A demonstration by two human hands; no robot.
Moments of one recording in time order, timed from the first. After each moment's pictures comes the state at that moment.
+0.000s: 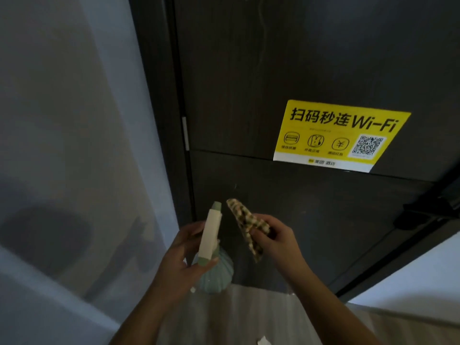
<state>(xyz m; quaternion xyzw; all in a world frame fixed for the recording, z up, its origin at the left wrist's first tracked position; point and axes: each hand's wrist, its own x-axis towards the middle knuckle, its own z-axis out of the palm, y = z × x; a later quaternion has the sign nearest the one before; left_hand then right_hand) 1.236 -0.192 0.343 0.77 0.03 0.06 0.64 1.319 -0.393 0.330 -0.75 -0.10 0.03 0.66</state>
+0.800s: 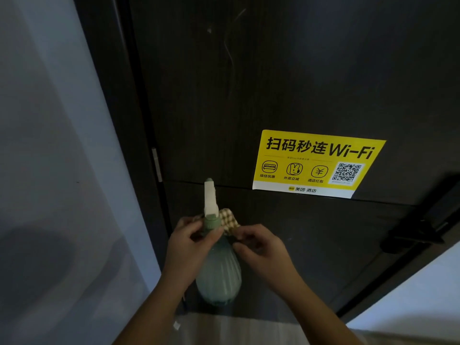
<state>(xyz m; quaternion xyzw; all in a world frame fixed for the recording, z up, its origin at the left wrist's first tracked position) 1.355 -0.234 0.367 0.79 0.06 0.13 0.60 1.381 -0.409 0.343 -0.79 -0.21 -0.06 0.57</state>
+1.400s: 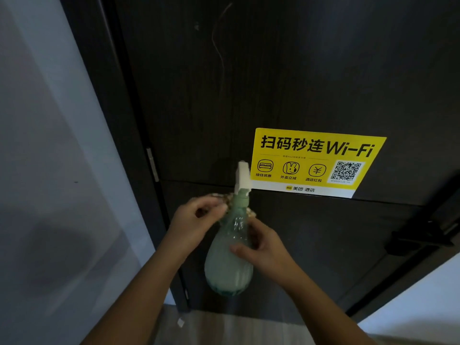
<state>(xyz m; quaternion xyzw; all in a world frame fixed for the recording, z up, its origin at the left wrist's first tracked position) 1.384 -0.246 0.399 0.78 0.05 0.08 0.62 1.398 -0.427 0.351 -0.72 -0.20 0.08 0.66</state>
